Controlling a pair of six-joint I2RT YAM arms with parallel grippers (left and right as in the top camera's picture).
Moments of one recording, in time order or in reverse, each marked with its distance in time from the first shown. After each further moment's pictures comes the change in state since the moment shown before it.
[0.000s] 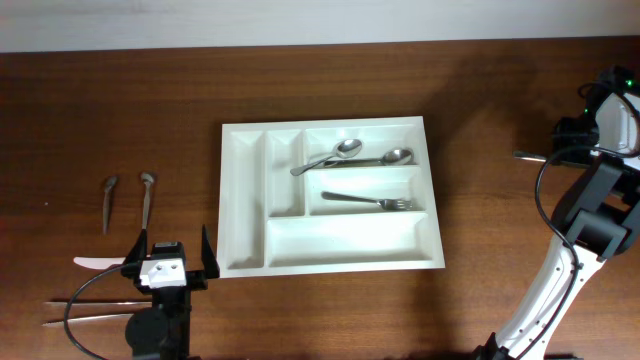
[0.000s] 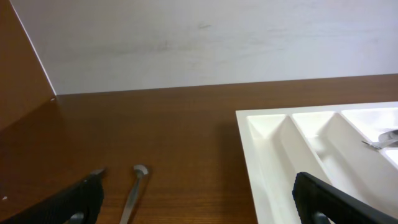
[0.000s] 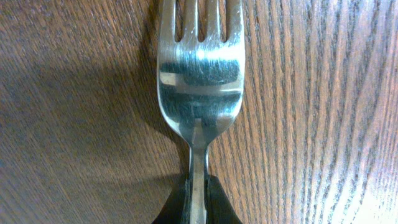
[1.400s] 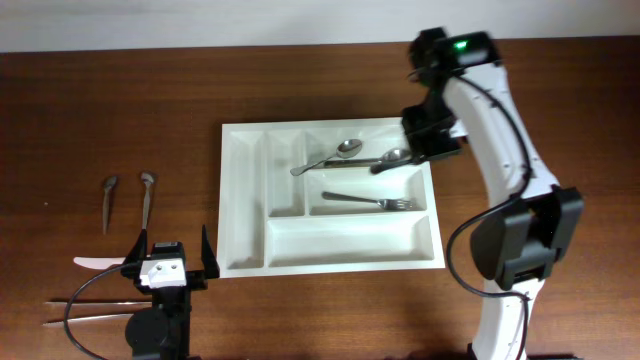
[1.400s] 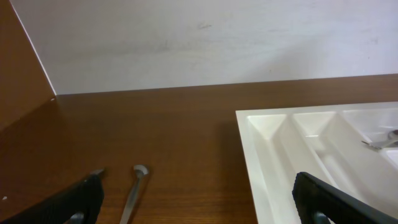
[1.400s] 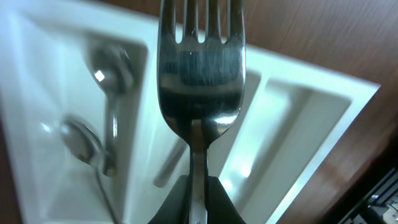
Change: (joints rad) left arm 0.000 0.000 0.000 0.000 0.000 0.000; right arm 0.746 -0.396 -0.108 -0.438 -0.118 0.225
